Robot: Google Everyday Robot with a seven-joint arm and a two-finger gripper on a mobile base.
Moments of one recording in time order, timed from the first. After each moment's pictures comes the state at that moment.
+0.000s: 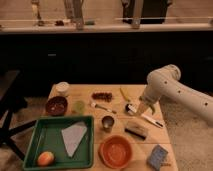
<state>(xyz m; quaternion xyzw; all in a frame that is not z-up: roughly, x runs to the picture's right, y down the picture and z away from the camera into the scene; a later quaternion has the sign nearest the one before) 0.219 0.087 0.776 -0.25 0.04 0.33 0.91</state>
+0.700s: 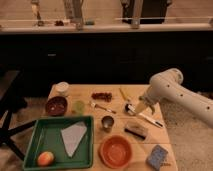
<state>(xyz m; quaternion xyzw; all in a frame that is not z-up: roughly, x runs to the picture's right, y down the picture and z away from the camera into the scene) 0.222 0.087 0.795 -0.23 0.04 0.44 0.87</state>
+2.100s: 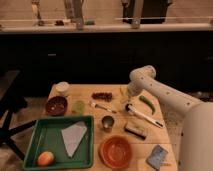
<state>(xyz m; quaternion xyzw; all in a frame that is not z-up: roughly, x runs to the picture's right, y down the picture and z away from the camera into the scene) 0.161 0.058 0.928 -0.25 0.07 0.49 0.83</state>
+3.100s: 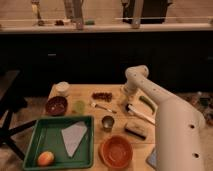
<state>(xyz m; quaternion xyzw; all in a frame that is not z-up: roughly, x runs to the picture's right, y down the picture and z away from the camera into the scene) 0.161 0.071 0.990 -0.30 0.09 0.47 0.83</state>
